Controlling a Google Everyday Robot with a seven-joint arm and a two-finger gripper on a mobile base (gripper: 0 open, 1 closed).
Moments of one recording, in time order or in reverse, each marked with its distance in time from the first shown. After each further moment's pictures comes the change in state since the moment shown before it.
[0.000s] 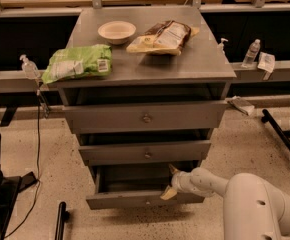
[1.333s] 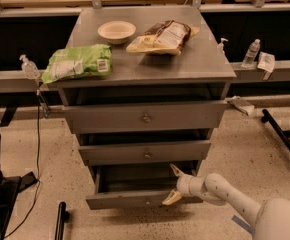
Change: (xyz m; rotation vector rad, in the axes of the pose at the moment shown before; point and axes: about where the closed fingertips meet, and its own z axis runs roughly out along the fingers) arm -0.028 0.020 -0.049 -0.012 -0.266 -0.023
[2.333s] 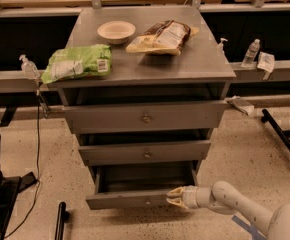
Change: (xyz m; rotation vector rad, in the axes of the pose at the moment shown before) arm 0.006 0.057 -0.037 -0.132 -0.002 -0.018
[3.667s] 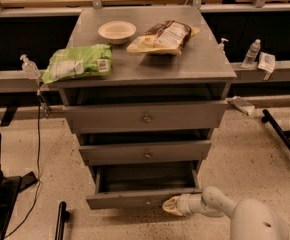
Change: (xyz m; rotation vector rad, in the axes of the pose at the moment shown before) arm 0.073 0.037 0.068 -0.117 0.041 0.155
